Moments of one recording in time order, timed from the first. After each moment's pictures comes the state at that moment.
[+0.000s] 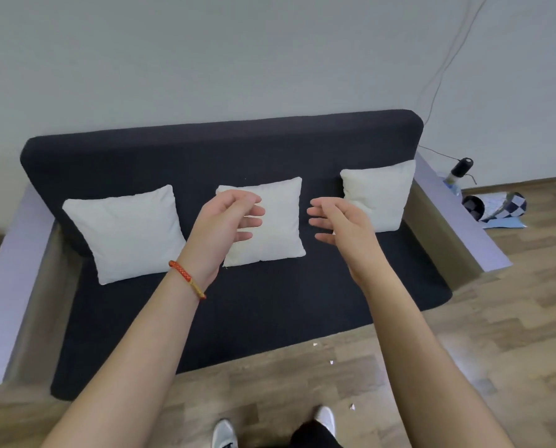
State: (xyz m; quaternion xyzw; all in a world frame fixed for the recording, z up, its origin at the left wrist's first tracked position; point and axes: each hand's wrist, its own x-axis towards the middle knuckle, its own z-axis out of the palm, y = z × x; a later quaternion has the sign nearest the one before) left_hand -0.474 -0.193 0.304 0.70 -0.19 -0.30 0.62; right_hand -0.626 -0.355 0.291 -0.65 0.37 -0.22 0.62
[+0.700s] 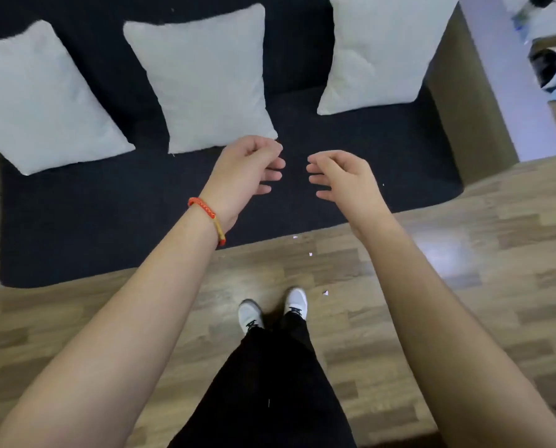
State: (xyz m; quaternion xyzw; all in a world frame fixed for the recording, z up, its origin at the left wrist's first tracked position) left_hand -0.611 -0.374 0.109 0.77 -0.10 -0.40 0.49; right_hand -0.743 -0.496 0.082 -0.63 0.46 -0.08 0.62
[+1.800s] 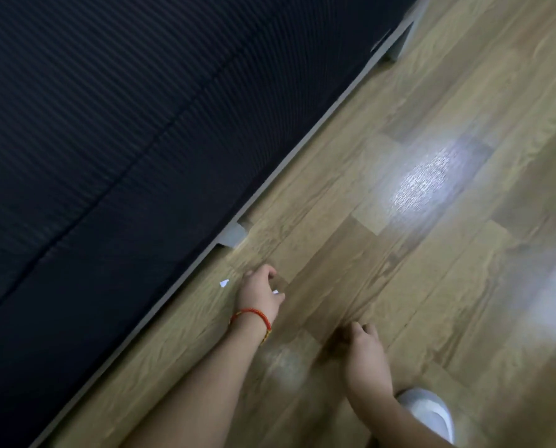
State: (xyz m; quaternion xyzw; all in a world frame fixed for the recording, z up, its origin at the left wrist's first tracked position) left_hand -0.766 -0.490 -0.734 0.81 -0.42 -0.40 0.04; right_hand -0.971 -0.418 -0.723 -0.53 0.73 0.08 0.42
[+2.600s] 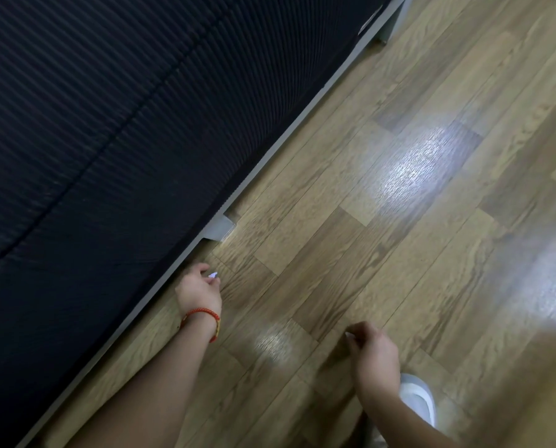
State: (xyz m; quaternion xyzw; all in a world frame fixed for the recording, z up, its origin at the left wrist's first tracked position) left_hand -0.707 -0.474 -0.737 0.92 -0.23 -0.30 0.13; right_hand -1.010 -0.401 -0.748 -0.47 0.79 -0.06 0.39
